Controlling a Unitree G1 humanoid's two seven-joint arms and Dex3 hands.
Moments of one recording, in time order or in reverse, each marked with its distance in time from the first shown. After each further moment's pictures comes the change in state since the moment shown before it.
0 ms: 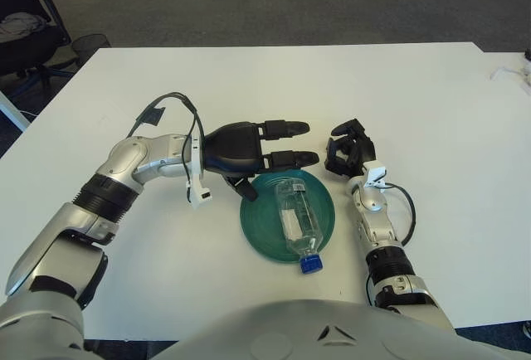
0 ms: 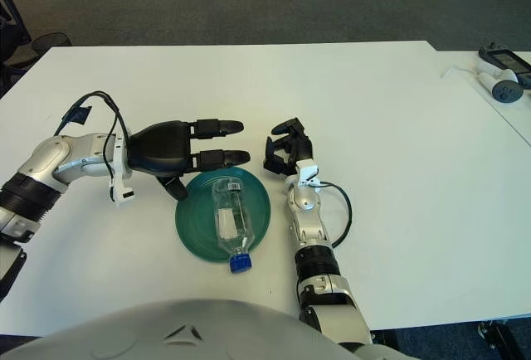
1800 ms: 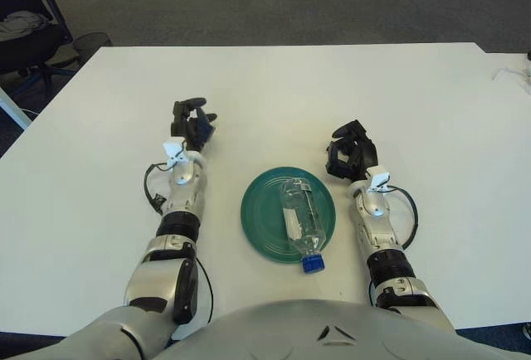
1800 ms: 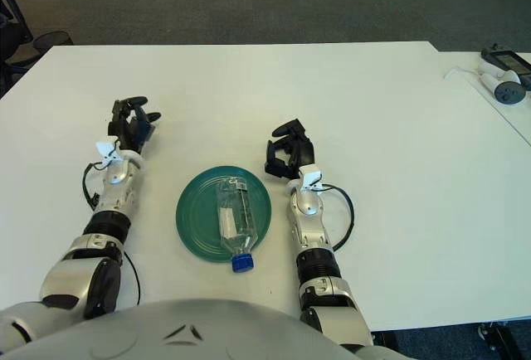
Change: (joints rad) left arm 0.133 -0.647 0.605 0.540 -0.907 0.649 0.224; right arm 0.015 -0.001 -0.008 0.041 0.012 -0.107 0.069
